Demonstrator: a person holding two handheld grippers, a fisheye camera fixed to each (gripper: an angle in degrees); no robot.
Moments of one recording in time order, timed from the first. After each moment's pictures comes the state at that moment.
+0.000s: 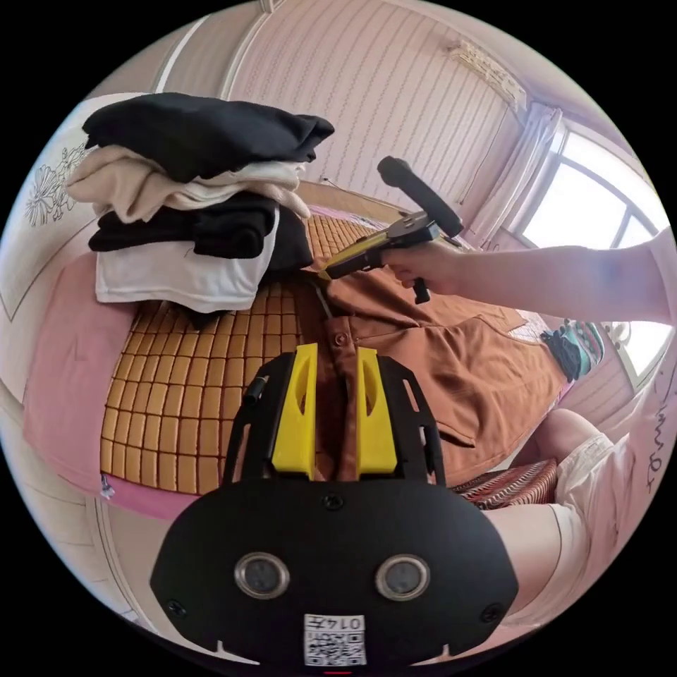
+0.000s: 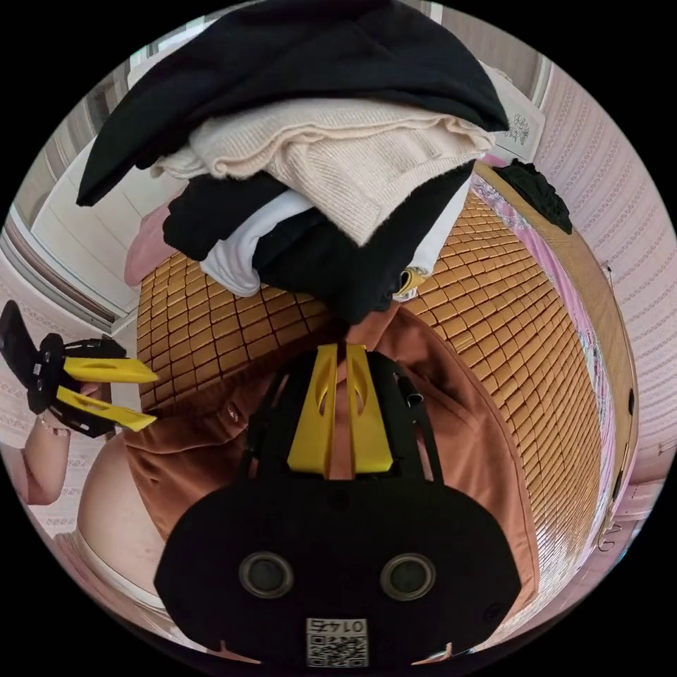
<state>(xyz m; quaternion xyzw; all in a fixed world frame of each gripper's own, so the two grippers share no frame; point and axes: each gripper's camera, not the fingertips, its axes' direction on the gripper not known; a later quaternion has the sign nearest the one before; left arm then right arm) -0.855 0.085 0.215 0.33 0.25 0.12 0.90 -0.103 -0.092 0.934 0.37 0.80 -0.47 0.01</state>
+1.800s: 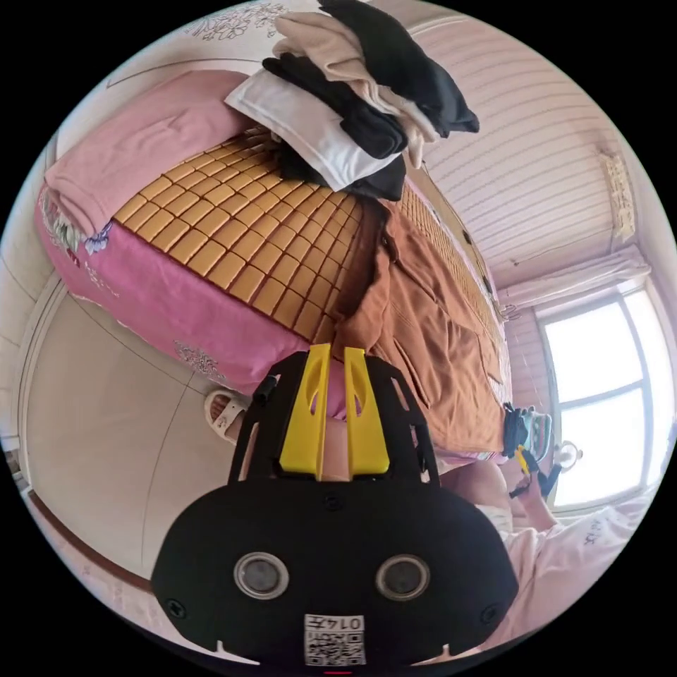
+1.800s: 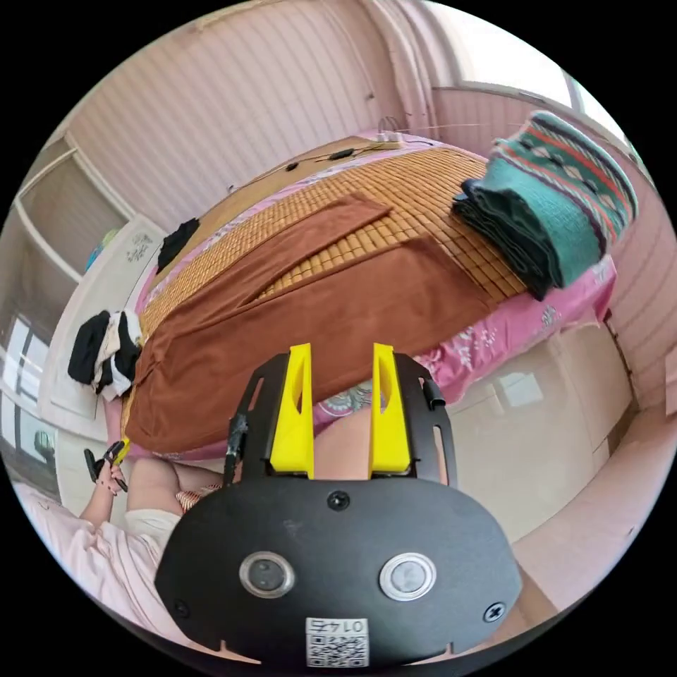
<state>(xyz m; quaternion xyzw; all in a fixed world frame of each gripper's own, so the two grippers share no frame) -0.952 0.129 0.209 0.17 0.38 -0.12 0.90 0.485 0.432 0.510 0.84 0.30 -0.43 0.16</state>
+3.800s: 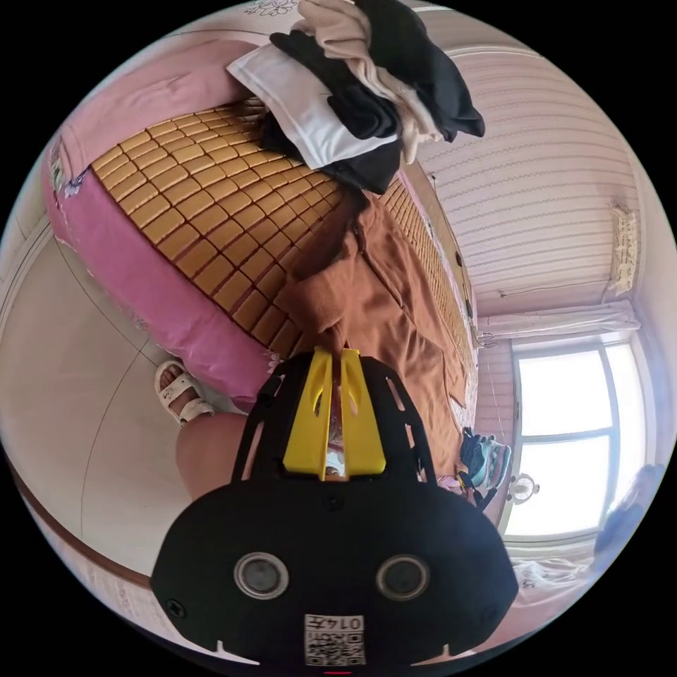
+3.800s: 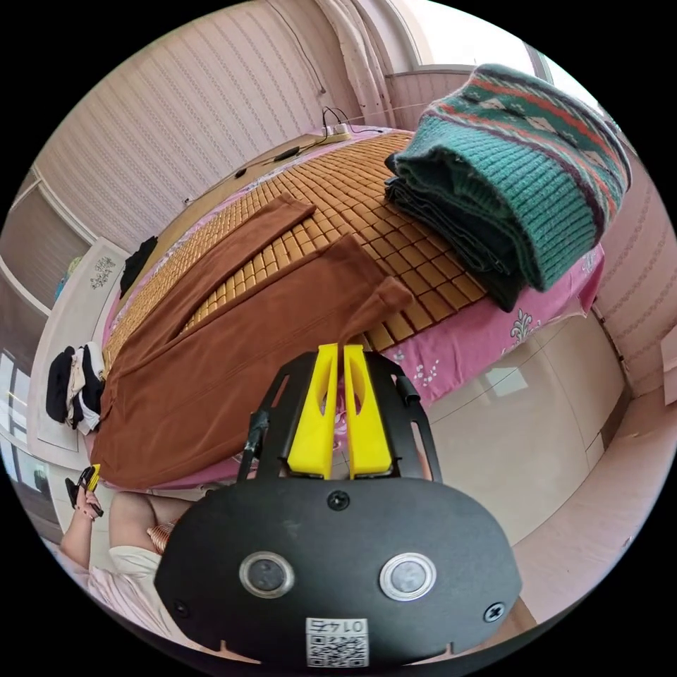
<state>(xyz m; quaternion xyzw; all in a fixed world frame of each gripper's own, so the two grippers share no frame) -0.899 0.113 0.184 0.15 0.44 -0.17 0.87 0.568 0.552 0.402 0.86 0.28 -0.39 0.16</state>
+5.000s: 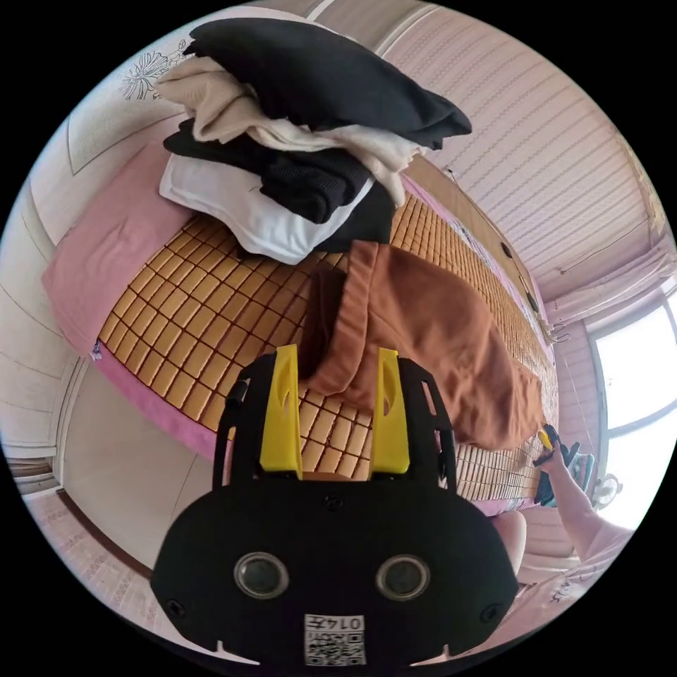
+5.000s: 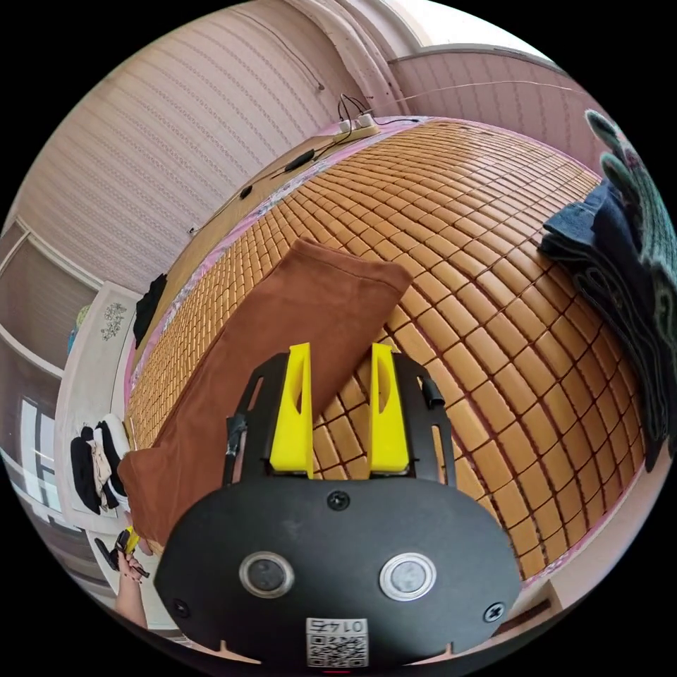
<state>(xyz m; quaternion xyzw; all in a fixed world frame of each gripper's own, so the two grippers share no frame) -0.785 -0.040 0.220 0.19 0.26 -0.13 0.94 0.338 0.612 0.359 0.85 0.22 -0.43 0.20</state>
